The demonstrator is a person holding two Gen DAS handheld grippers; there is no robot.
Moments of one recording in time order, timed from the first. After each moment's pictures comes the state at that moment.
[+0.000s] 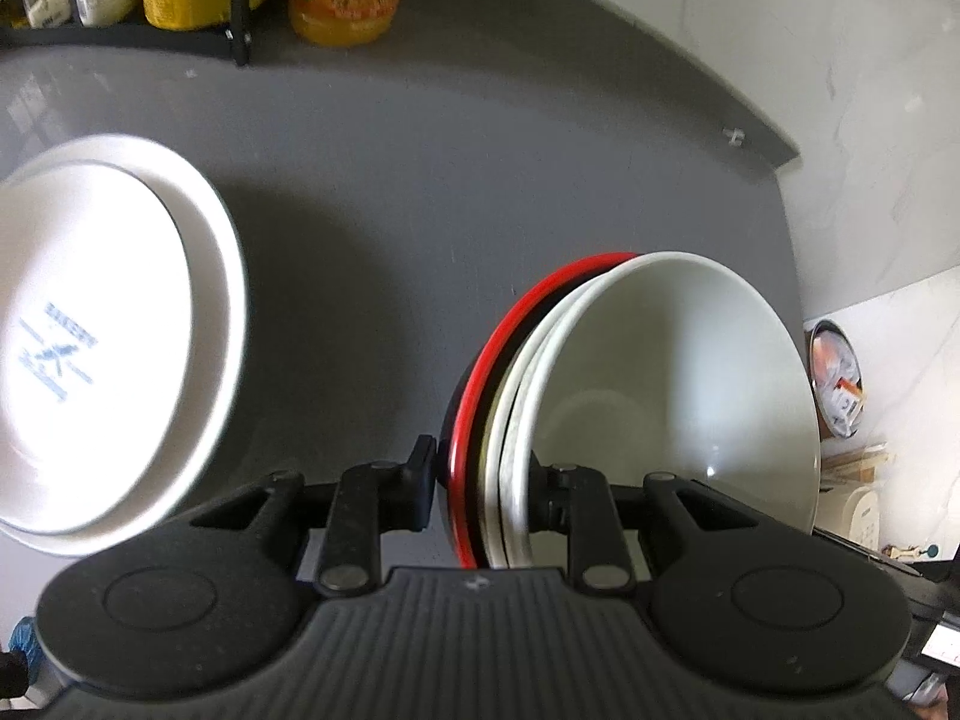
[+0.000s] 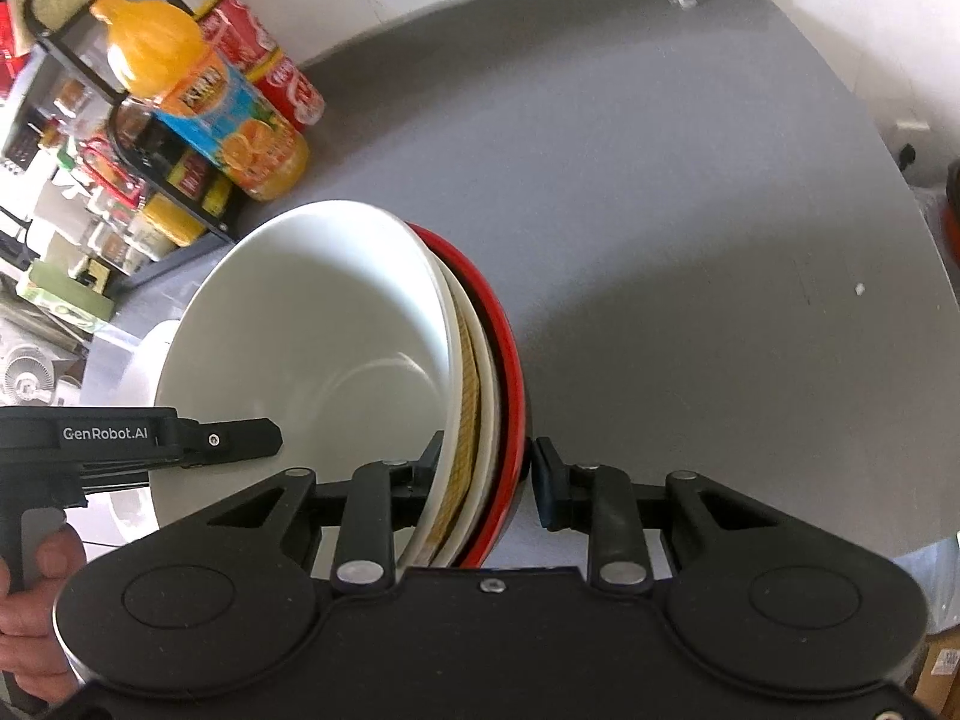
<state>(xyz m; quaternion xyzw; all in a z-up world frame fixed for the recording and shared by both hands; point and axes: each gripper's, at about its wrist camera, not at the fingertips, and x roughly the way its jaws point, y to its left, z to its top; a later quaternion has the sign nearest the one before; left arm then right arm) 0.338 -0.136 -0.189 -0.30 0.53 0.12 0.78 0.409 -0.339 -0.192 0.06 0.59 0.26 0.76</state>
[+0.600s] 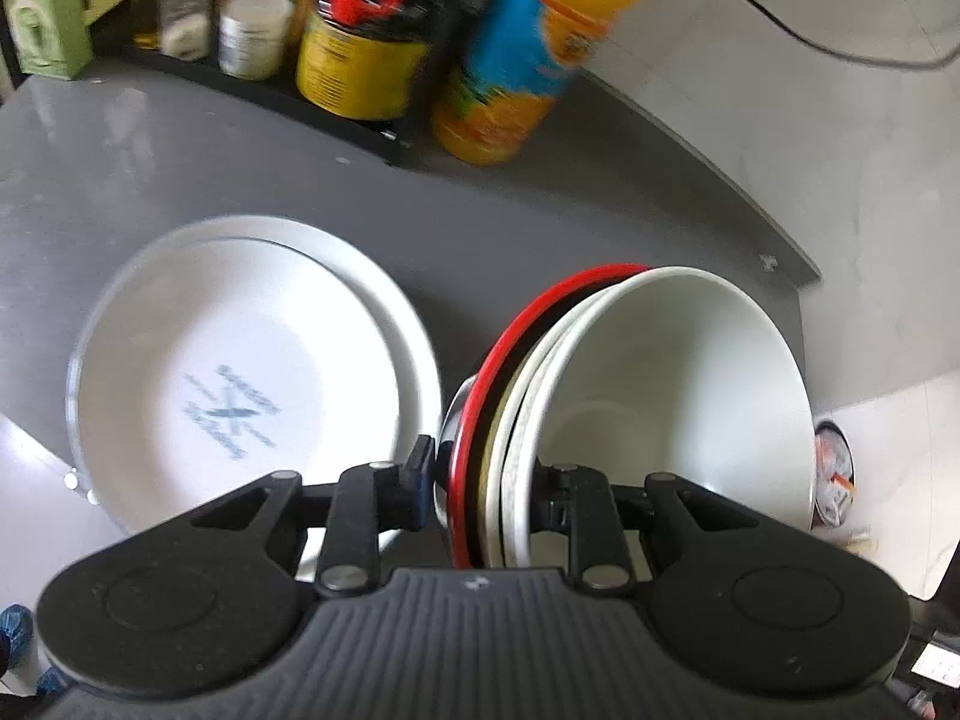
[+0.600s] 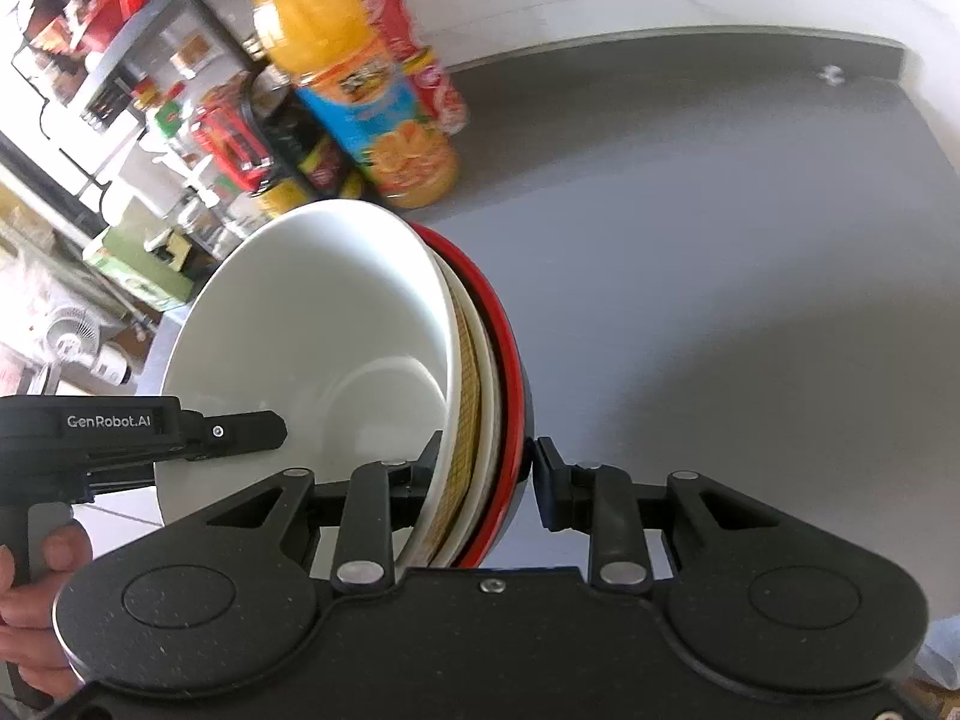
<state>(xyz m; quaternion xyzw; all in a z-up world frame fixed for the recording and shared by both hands) 0.288 -0.056 -0.148 -0.34 0.47 0.17 0.80 0.392 -0.241 -0.156 0.03 0.56 0.33 0.76</state>
